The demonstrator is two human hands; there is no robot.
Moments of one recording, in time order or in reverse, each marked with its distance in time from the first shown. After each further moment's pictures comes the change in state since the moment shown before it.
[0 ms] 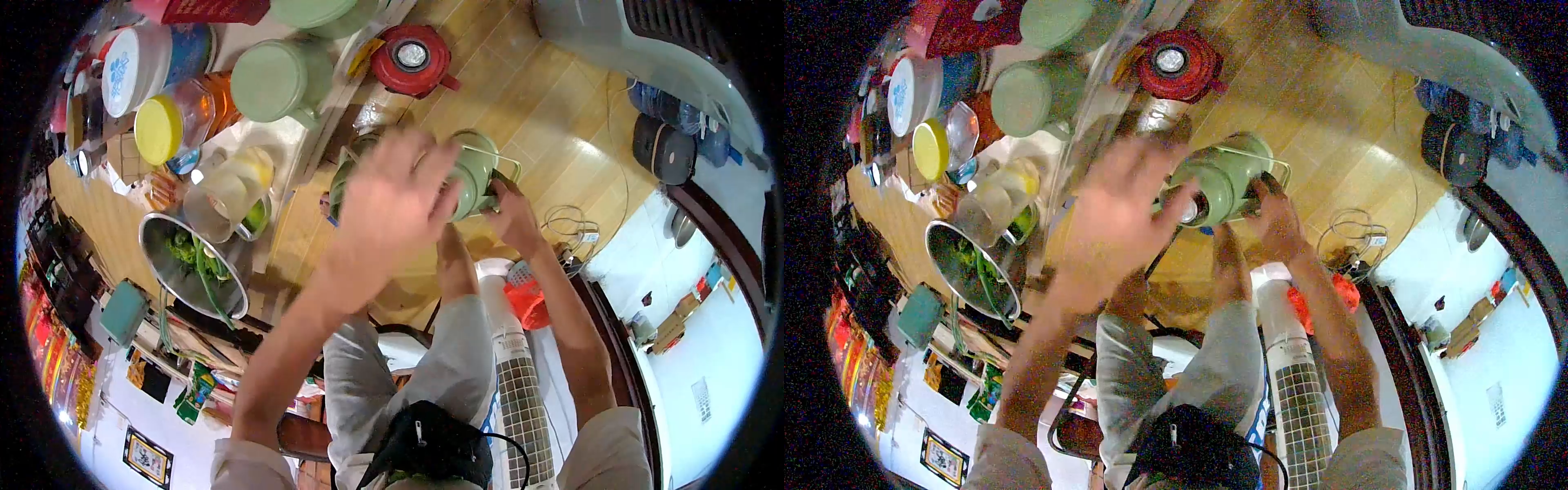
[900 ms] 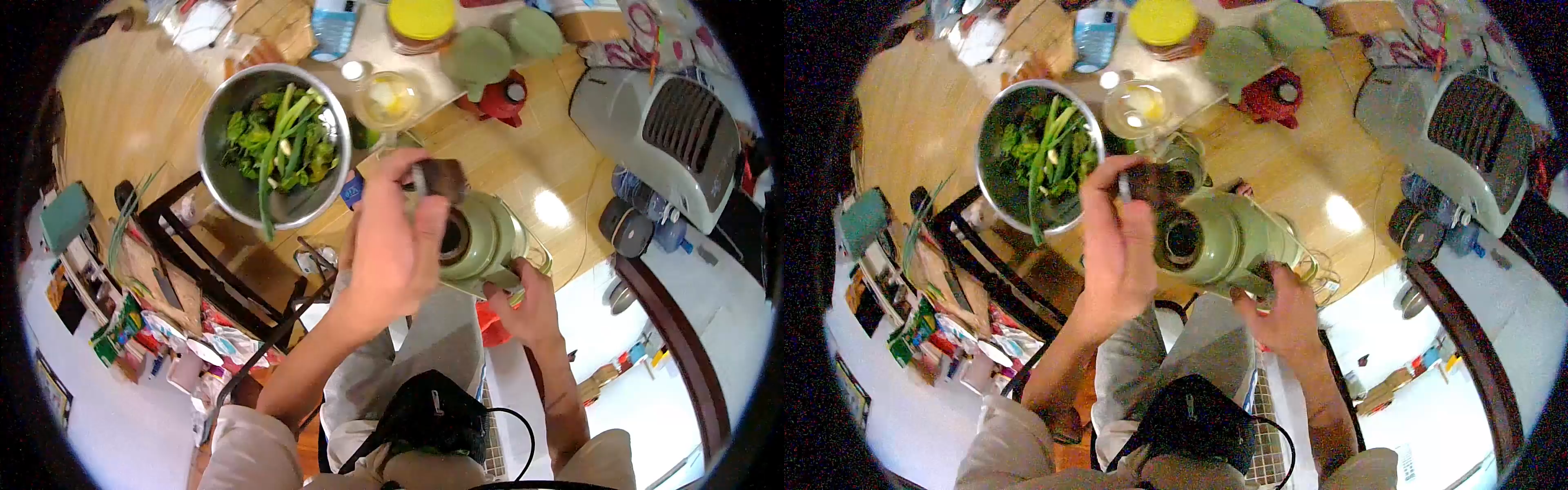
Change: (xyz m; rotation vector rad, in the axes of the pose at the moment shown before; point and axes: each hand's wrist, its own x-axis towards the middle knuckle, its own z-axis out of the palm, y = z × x) left_hand -0.165 0.010 -0.144 -0.685 0.596 -0.556; right_hand -0.145 -0.276 -0.061 -0.080 -0.112 -0.081
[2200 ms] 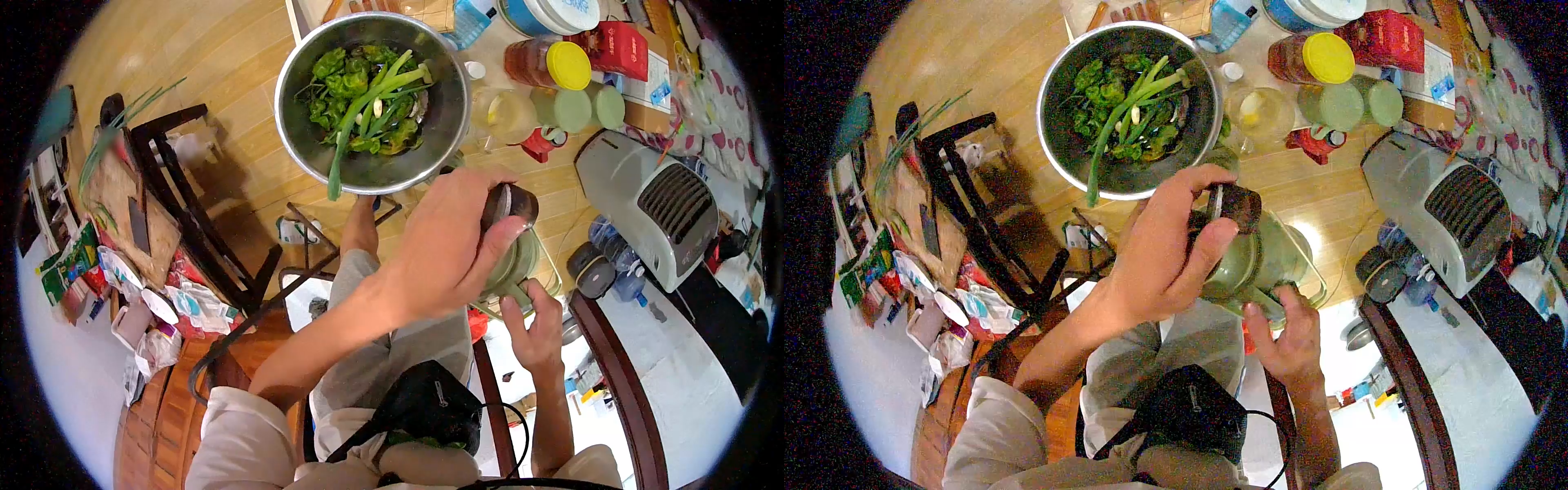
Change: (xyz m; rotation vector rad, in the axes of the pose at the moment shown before) left_hand -0.015 -0.011 -0.110 -0.072 -0.034 0.120; right_hand -0.011 -0.111 0.031 -0.124 -0.111 -0.143
